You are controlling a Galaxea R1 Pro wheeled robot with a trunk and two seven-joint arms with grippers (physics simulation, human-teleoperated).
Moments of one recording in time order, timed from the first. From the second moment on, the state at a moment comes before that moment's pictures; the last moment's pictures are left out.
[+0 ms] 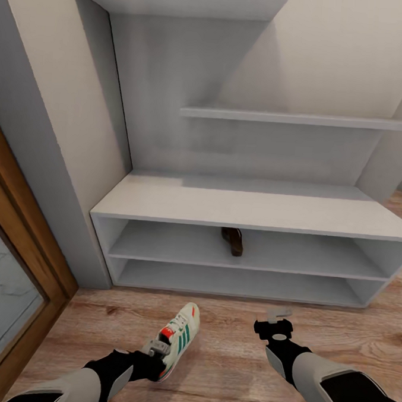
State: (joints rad) left arm -0.70 -0.09 0.09 -0.03 -0.28 0.11 -0.29; right arm -0.84 0.00 0.25 0.05 -0.07 -0.16 -0.25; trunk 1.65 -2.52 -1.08
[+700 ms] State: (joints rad) left arm -0.70 -0.09 0.09 -0.03 -0.07 -0.12 -0.09; right arm -0.83 0.00 0.25 0.05 -0.07 -0.16 -0.25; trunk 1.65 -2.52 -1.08
